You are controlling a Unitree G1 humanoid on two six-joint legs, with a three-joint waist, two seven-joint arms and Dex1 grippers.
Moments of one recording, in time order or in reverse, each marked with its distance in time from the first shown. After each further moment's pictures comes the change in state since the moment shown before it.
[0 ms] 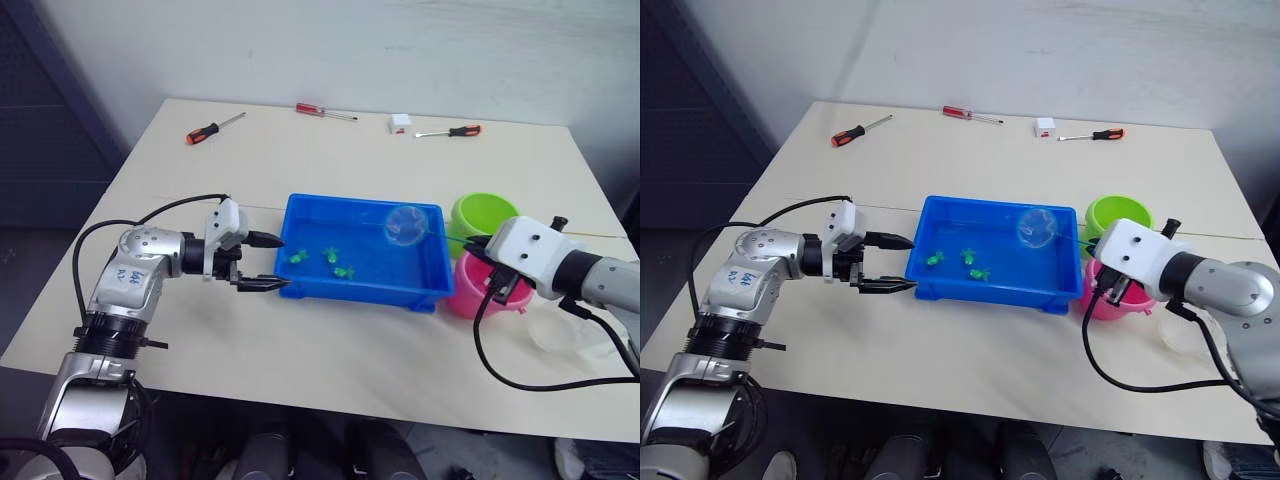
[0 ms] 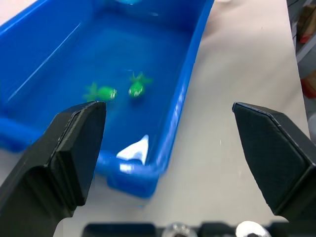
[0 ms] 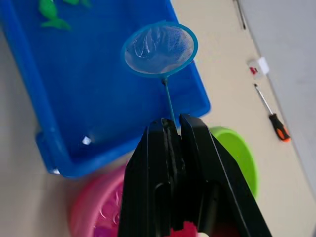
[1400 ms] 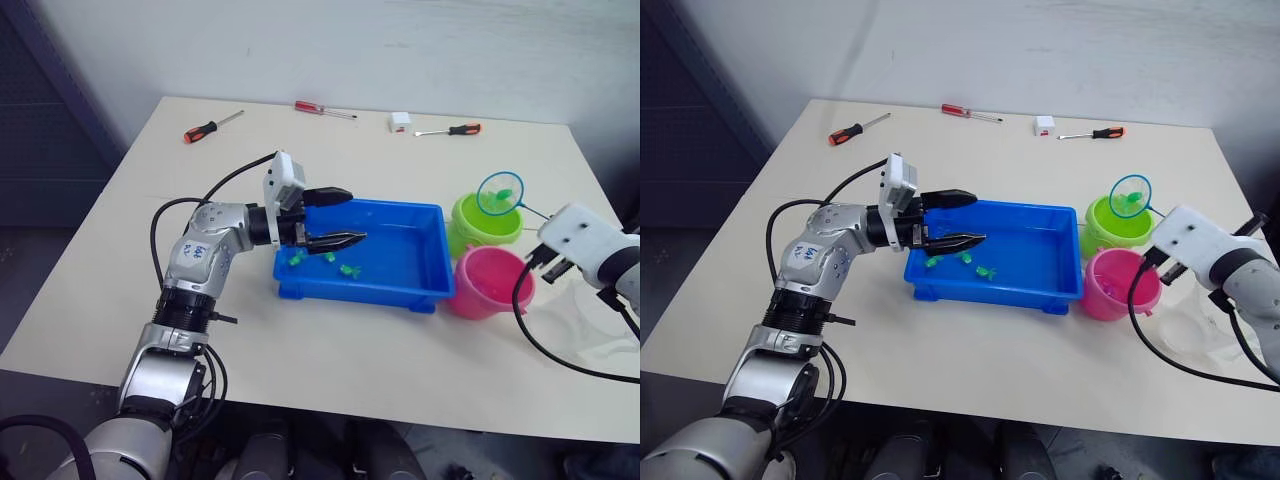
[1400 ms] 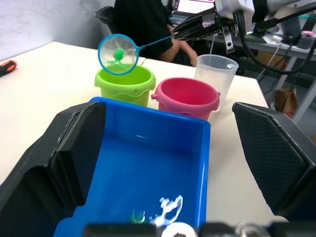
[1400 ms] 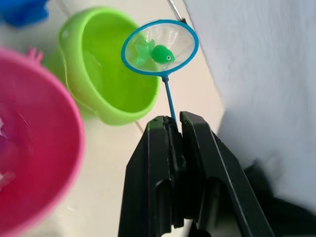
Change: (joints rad) left arm -0.194 -0.343 0.004 0.072 -0.078 0.006 0.168; right arm 0.146 -0.282 0.041 0.244 -0.134 -0.142 -0.427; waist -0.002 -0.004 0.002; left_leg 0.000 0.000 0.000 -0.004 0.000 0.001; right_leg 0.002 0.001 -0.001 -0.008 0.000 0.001
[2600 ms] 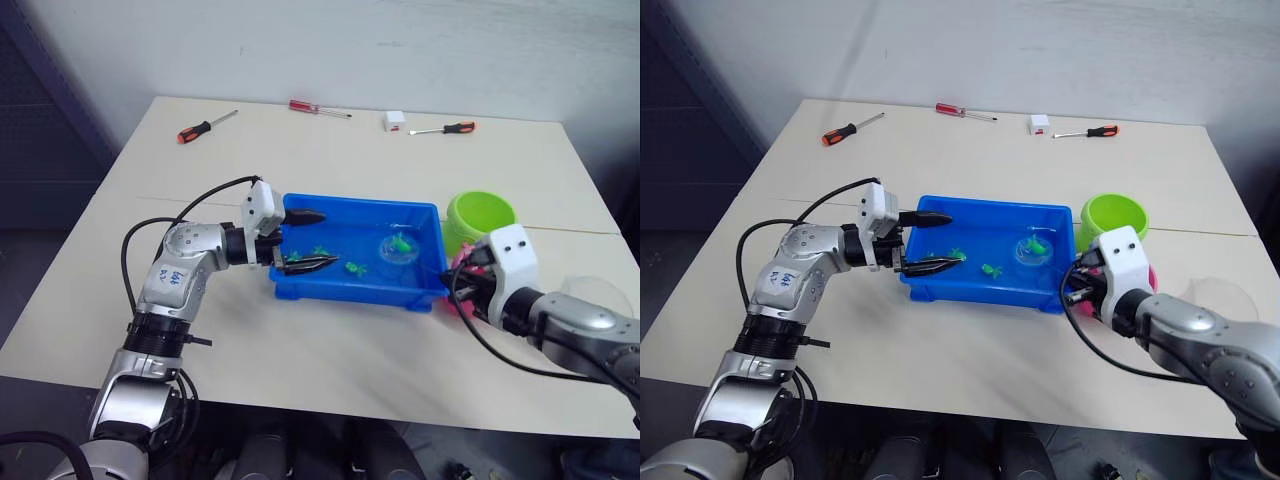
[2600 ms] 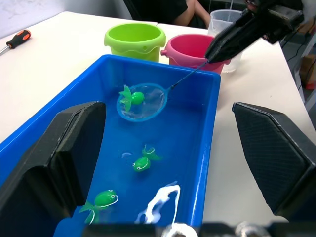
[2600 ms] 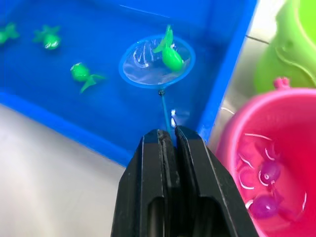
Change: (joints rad) left arm 0.127 0.091 -0.008 -0.091 0.032 -0.038 0.010; right arm -0.099 0.320 0.004 -0.345 1.151 0.596 -0.470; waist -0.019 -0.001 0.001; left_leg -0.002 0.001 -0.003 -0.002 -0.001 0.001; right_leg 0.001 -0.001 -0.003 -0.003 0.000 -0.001
